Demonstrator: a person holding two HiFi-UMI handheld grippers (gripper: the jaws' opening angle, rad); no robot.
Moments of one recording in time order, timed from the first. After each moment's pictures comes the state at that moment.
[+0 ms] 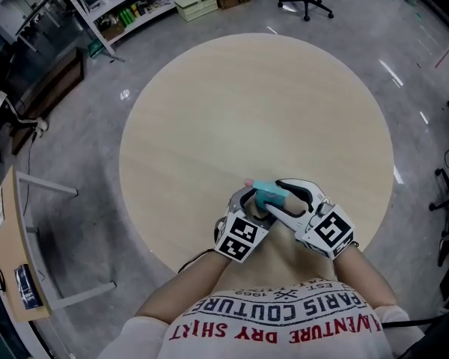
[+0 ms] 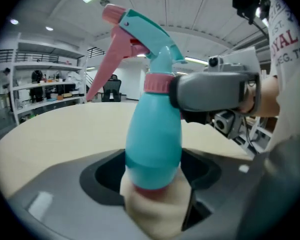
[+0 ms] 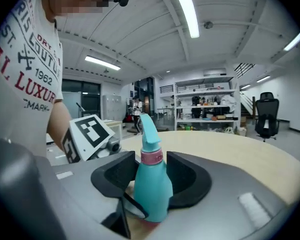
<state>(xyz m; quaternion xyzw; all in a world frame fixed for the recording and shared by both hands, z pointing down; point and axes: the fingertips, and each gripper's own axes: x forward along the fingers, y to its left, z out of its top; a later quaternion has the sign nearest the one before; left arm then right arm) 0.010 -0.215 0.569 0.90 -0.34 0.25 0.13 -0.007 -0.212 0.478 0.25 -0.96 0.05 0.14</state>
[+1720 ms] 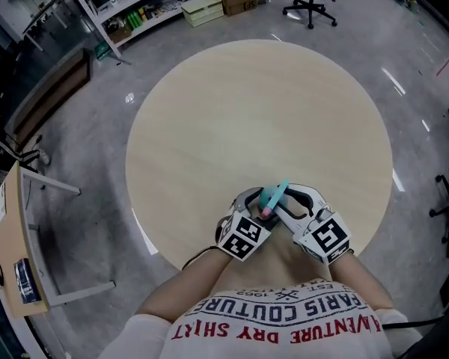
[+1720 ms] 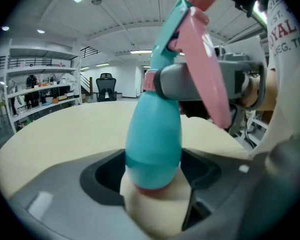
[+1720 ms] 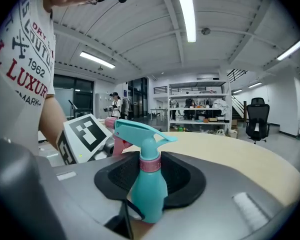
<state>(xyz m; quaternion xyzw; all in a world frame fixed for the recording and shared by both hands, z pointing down) 0.015 -0.198 0.569 0.90 -0.32 0.28 0.11 -0.003 -0.199 0.473 0.29 -0.95 0.04 0.14</state>
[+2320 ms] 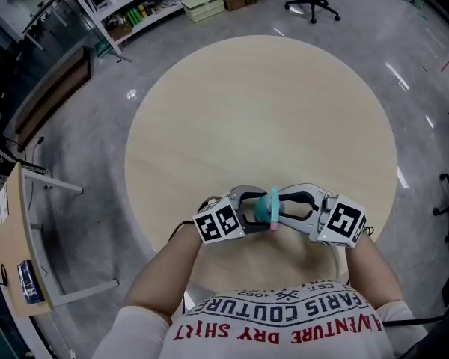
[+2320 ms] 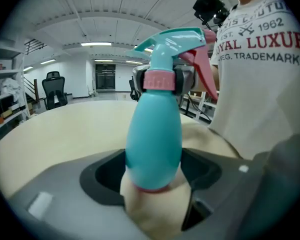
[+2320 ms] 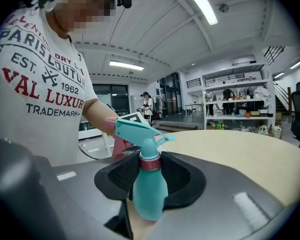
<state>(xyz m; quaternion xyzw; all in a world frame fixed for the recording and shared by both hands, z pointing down) 0.002 -0.178 0.569 0.95 -0.05 0.32 0.04 -0.016 -0.181 0.470 0.06 -0.98 0.03 0.16</state>
